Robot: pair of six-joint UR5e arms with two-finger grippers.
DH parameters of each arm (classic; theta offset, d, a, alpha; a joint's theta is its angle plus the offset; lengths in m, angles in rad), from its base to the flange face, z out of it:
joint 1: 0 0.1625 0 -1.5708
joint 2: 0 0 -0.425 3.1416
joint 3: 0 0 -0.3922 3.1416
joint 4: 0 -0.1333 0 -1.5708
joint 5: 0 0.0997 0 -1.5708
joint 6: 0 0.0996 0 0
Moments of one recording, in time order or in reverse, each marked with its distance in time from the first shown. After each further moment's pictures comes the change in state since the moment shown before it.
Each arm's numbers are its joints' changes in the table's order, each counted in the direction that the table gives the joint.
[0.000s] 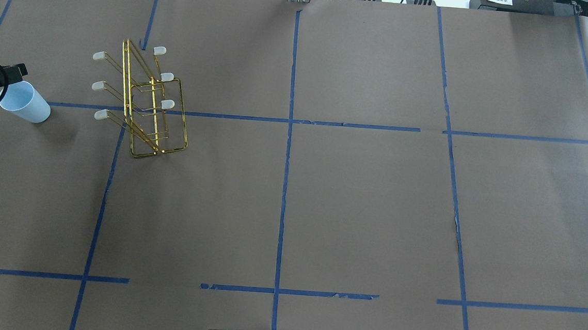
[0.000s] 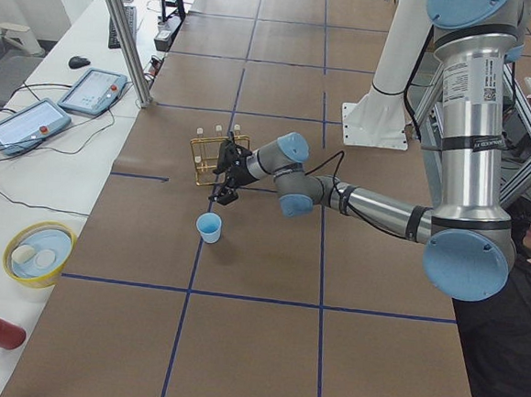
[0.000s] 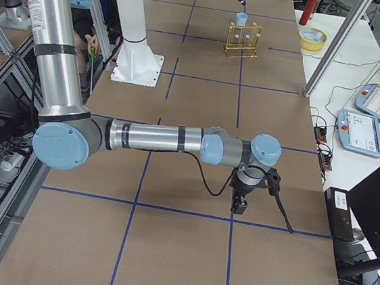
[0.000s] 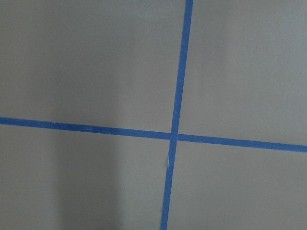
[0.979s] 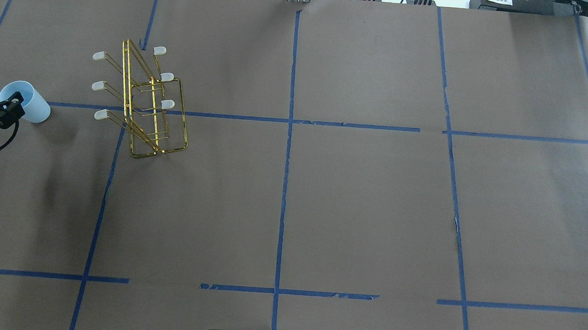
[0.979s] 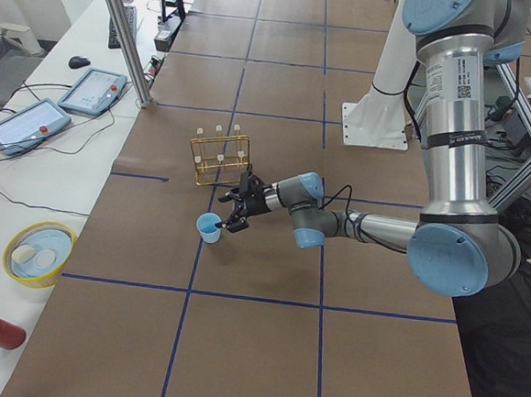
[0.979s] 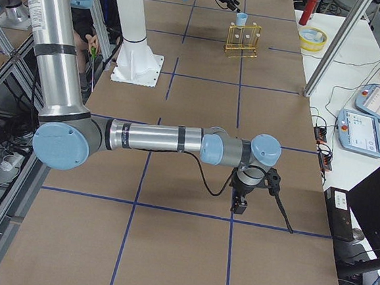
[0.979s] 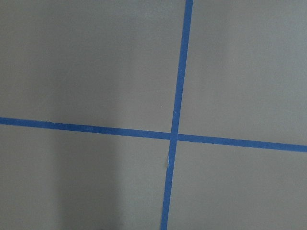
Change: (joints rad) left arm 0.214 -0.028 0.206 0.178 0.425 -0.019; right arm 0.000 0.000 0.000 0.000 0.000 0.001
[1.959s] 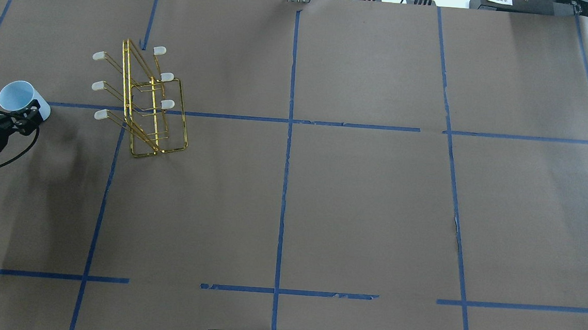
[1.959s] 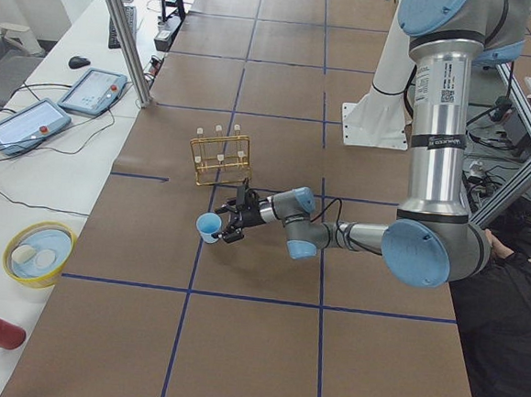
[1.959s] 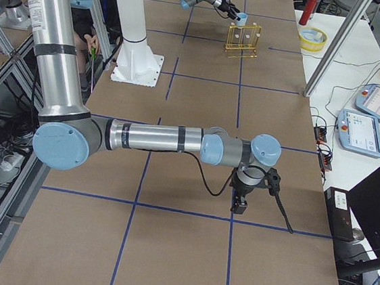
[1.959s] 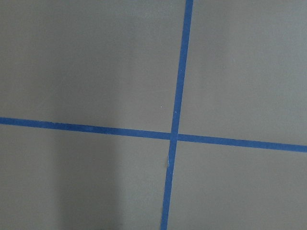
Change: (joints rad) left arm 0.045 0.109 0.206 0.089 0.087 -0.003; right arm 0.000 0.000 0.000 0.000 0.000 -0.001
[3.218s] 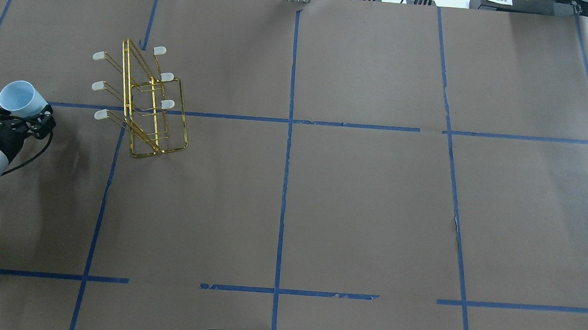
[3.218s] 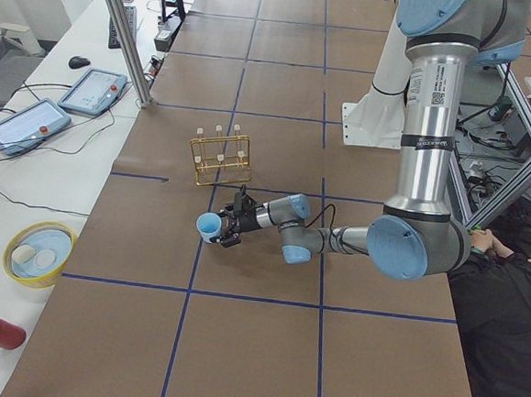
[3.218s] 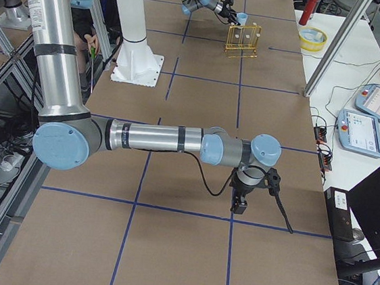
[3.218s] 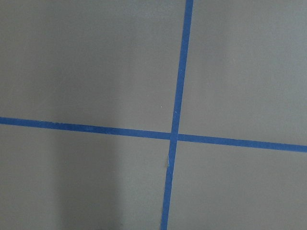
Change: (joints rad) left arm 0.018 0.066 0.129 0.057 0.005 -0.004; right arm -0.001 0.000 0.000 0.000 0.000 0.000
